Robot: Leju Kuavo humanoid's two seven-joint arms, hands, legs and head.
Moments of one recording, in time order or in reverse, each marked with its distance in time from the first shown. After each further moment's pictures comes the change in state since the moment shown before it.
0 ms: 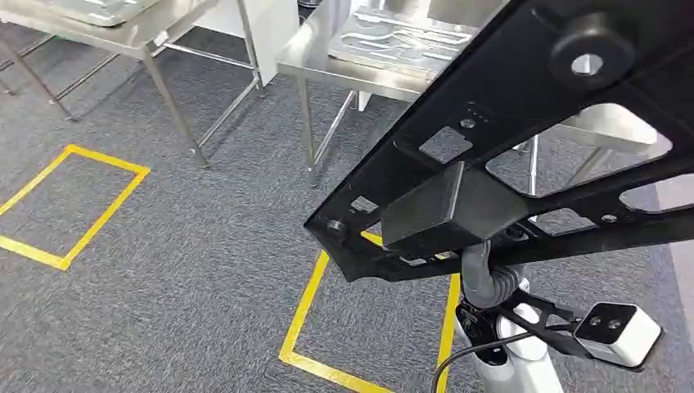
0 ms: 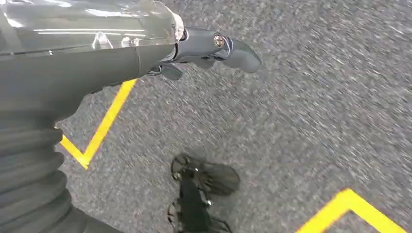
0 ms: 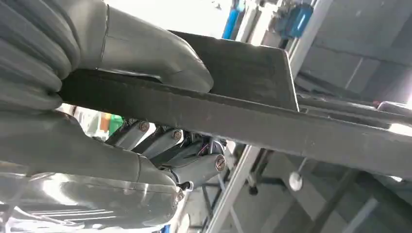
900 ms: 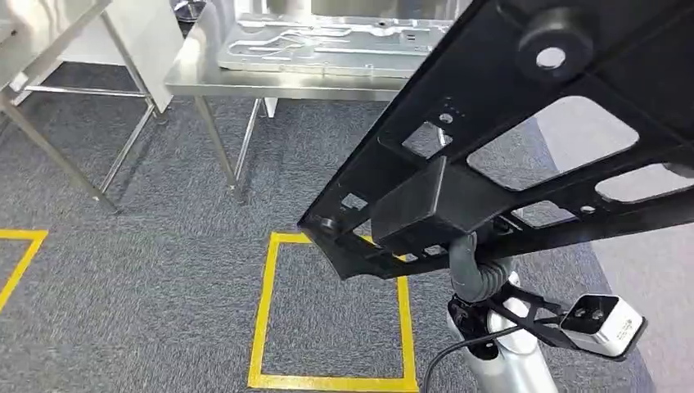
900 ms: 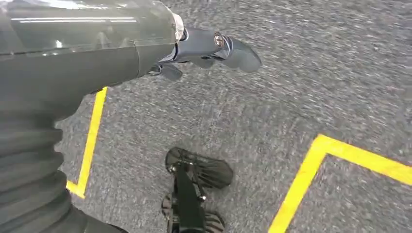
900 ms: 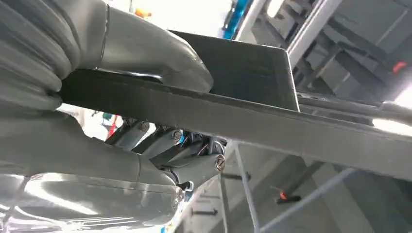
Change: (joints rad) left arm -0.001 0.002 0.018 0.000 0.019 -0.048 -0.009; right arm -0.029 0.010 0.024 0.039 0.022 -0.036 0.000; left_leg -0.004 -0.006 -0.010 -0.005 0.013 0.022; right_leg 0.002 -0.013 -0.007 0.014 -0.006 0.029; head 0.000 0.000
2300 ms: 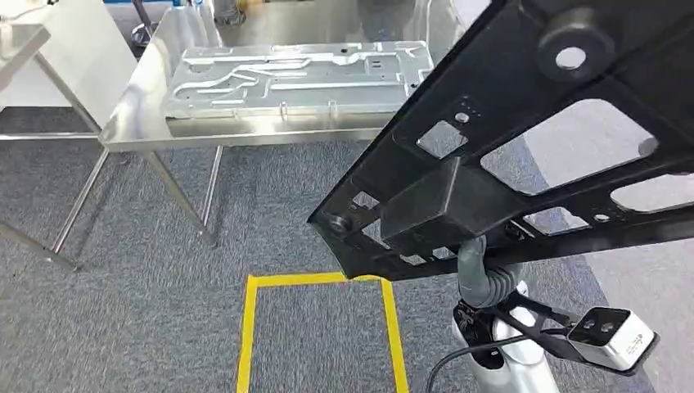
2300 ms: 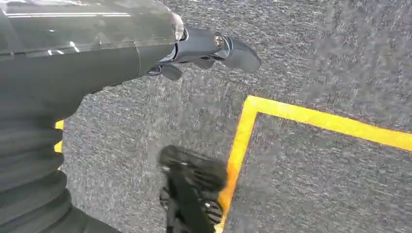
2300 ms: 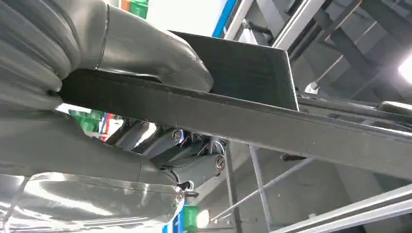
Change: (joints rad) left arm 0.012 0.016 0.002 0.001 -0.017 -0.032 0.000; right arm 0.040 -0.001 -0.011 -0.042 0.014 -0.015 0.000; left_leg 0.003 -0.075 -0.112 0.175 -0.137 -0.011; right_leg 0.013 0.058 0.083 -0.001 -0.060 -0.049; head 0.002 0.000
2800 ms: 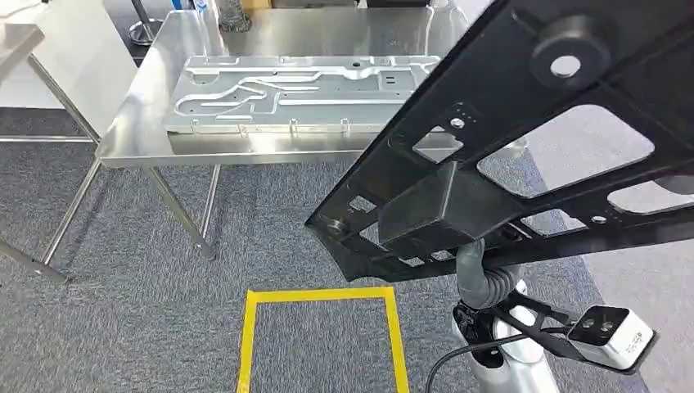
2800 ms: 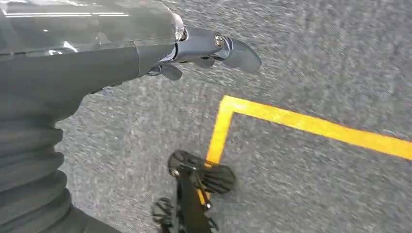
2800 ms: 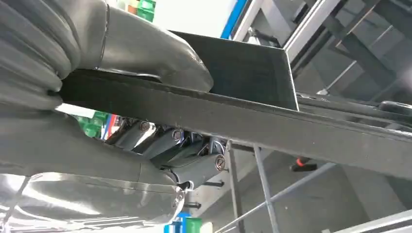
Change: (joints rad) left arm 0.001 0.005 0.000 0.002 -0.002 0.000 -0.007; right arm -0.001 0.000 -0.009 0.005 -0.005 0.009 0.000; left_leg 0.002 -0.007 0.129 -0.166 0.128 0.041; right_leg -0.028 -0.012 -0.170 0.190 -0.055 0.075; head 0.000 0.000
